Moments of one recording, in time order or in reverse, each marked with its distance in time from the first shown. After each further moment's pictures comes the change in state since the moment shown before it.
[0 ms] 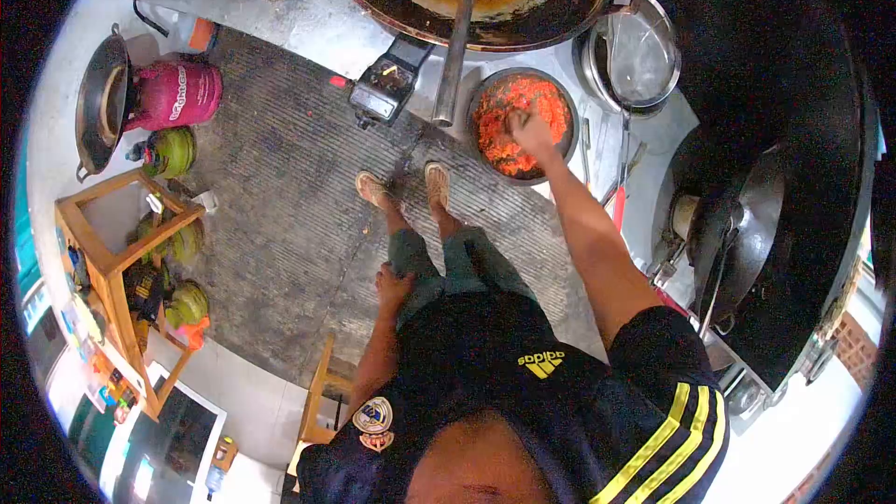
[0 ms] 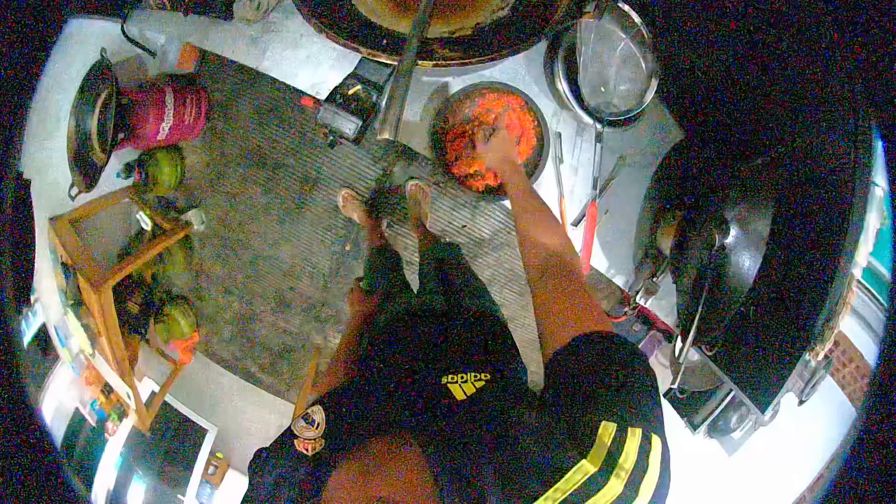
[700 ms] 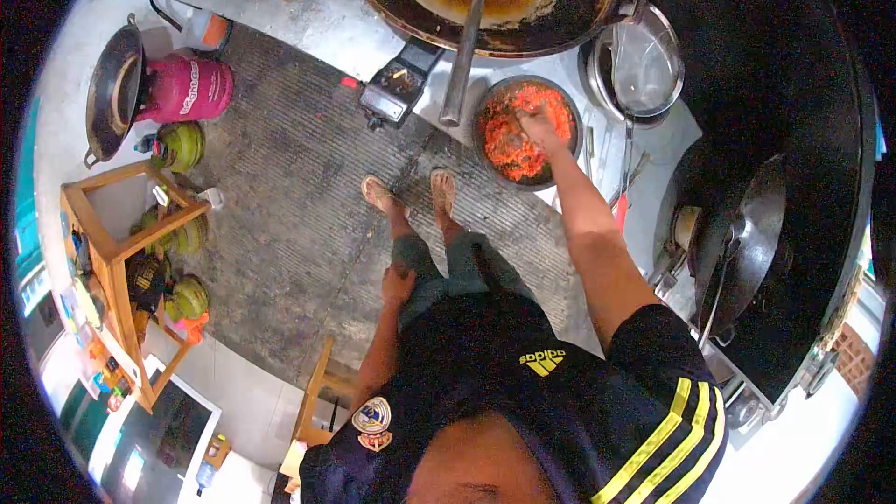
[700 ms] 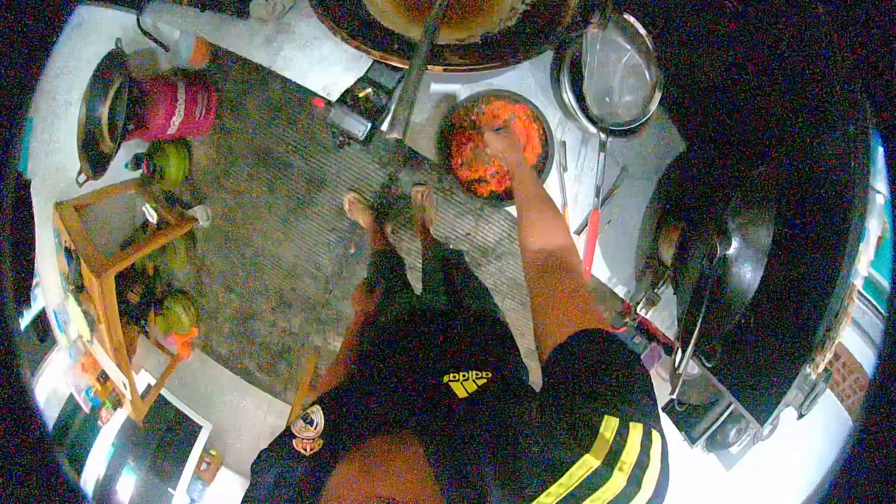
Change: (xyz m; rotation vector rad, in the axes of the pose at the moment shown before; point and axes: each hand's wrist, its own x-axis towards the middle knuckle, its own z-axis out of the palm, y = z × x) left_hand 0.011 -0.002 0.008 -0.060 -0.047 0.026; right_hand 0.007 -0.028 -0.018 0.134 -0.181 0.094
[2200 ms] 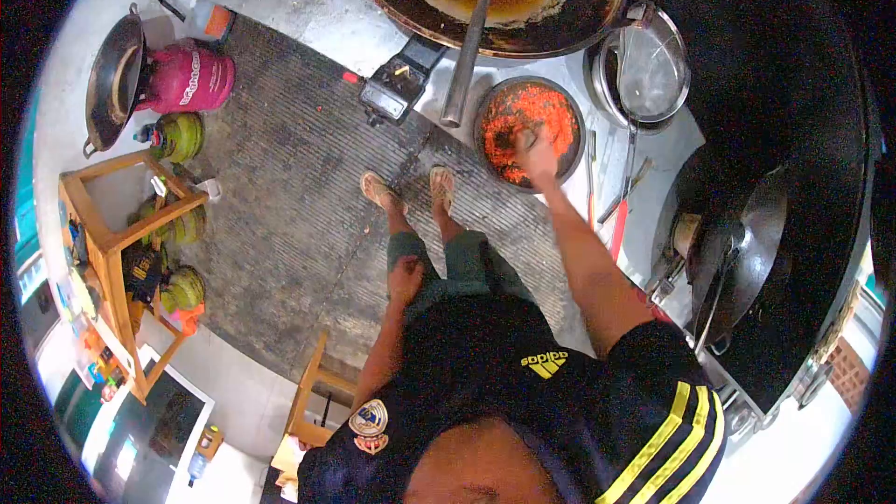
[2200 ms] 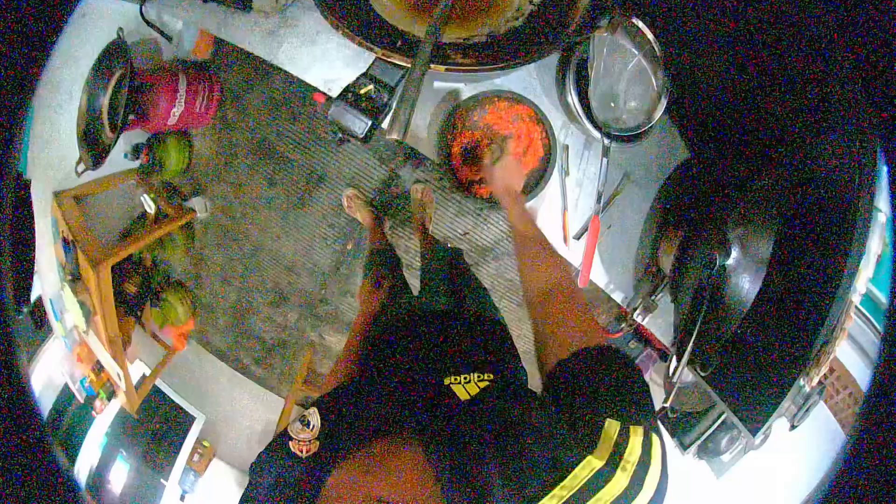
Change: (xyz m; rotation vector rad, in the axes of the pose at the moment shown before) left_hand -0.006 0.029 0.017 -0.265 0.031 0.037; right_hand -0.005 0.066 0.040 -0.107 0.273 -0.170
